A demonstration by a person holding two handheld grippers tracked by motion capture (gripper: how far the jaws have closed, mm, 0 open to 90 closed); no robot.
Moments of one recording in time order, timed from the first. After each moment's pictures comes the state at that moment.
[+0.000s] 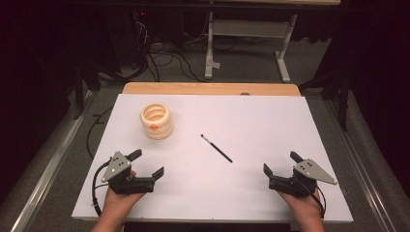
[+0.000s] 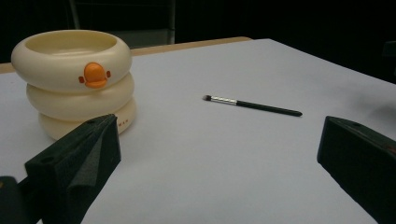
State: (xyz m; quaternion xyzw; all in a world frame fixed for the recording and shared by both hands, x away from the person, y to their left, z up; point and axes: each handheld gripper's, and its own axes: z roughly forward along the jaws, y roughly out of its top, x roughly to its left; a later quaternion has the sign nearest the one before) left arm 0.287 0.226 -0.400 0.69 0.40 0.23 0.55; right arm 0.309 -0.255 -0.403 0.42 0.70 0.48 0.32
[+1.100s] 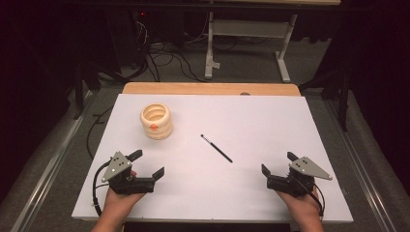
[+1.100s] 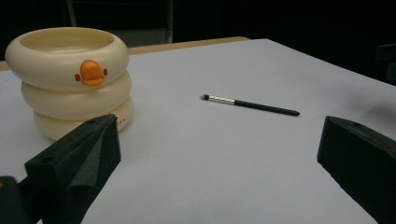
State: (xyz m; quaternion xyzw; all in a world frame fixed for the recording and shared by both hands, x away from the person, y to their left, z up) left arm 0.287 0.226 -0.401 0.69 0.40 0.23 0.56; right arm 0.311 -0.249 -0.398 0.43 0.72 0.45 0.31
